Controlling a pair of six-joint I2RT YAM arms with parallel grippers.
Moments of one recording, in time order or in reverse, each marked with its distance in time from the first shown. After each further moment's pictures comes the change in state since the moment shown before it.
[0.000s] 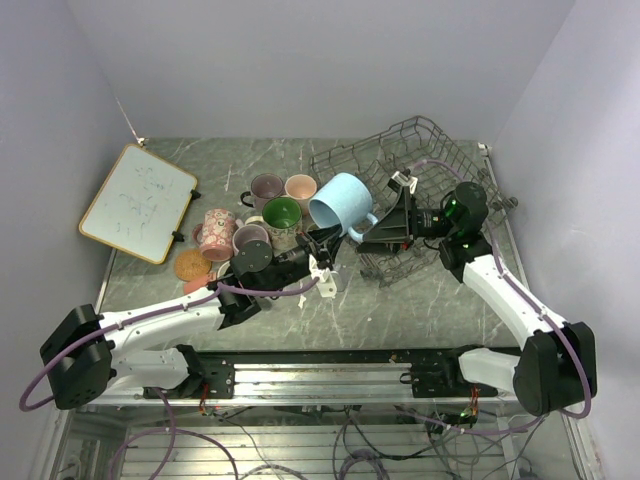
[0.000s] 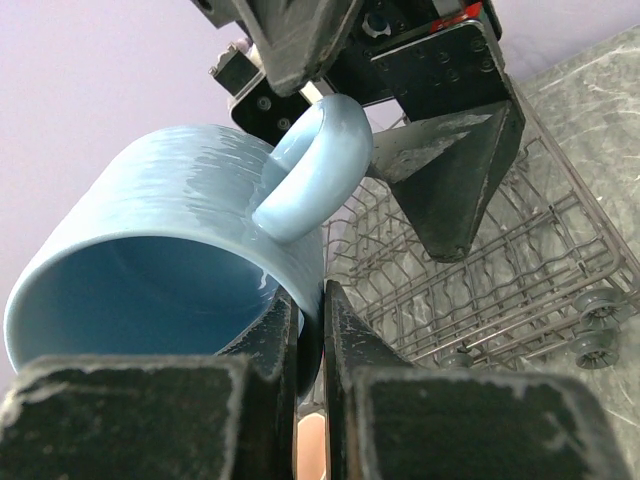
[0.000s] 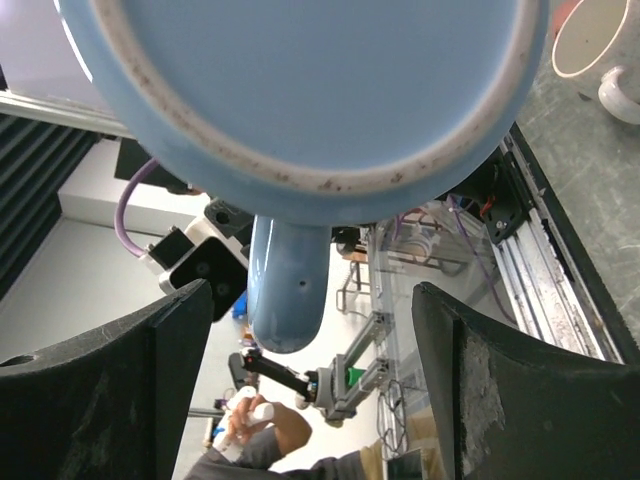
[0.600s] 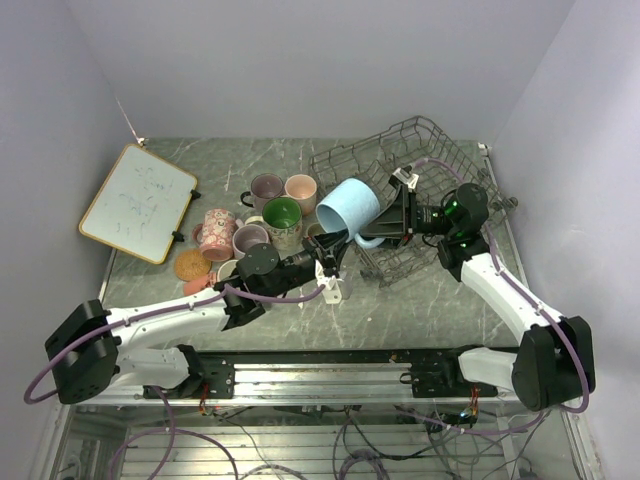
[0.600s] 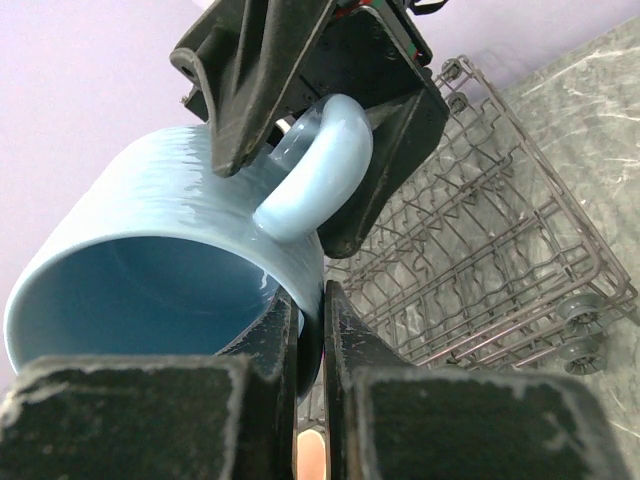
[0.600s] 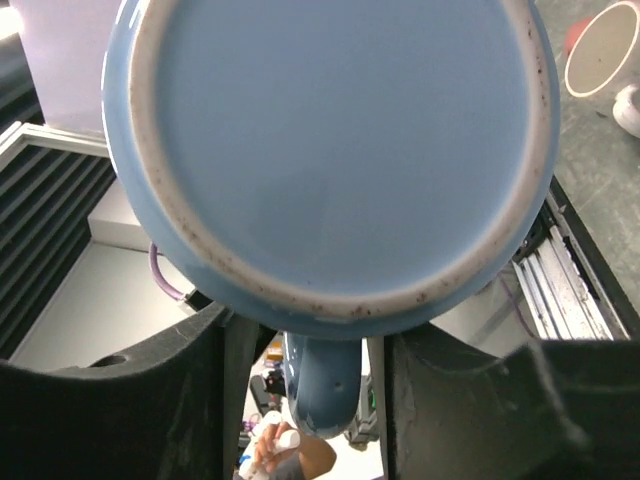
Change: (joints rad) left arm -0.028 0.026 0.000 0.019 0.014 0.035; right arm 0.000 0.026 -0.003 0.126 0.049 0.145
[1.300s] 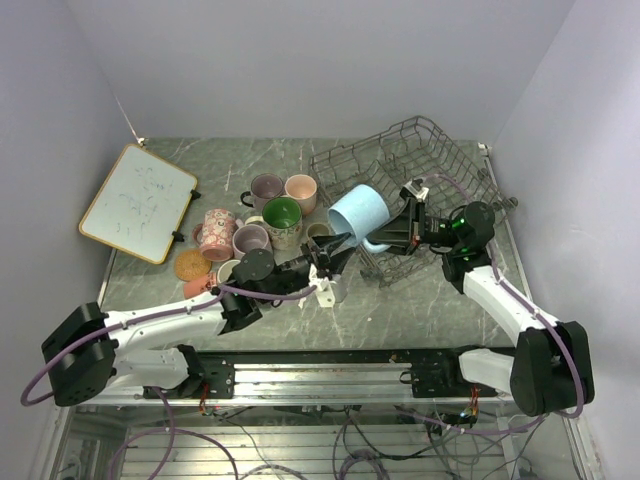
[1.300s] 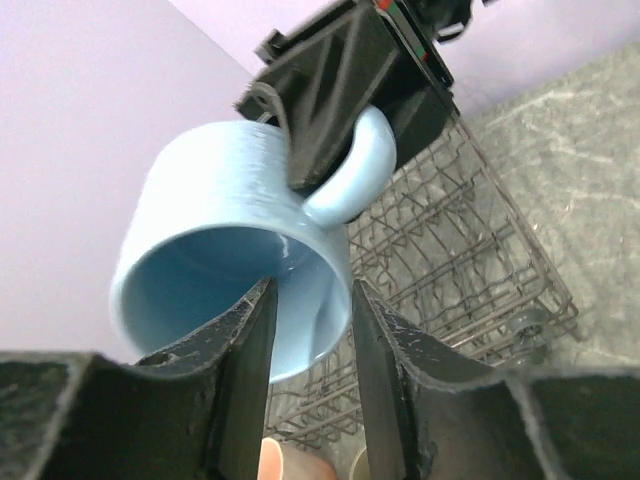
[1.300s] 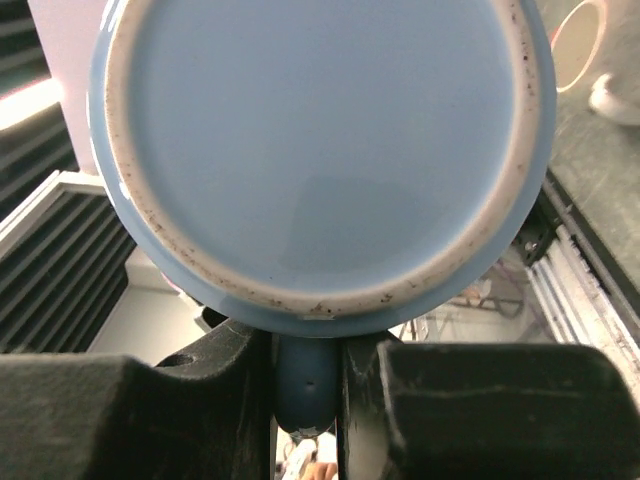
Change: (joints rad) left arm -0.010 -0.006 -0.039 0.033 0.028 -0.090; right arm -0.055 -0.032 -0.145 0.178 0.018 0.162
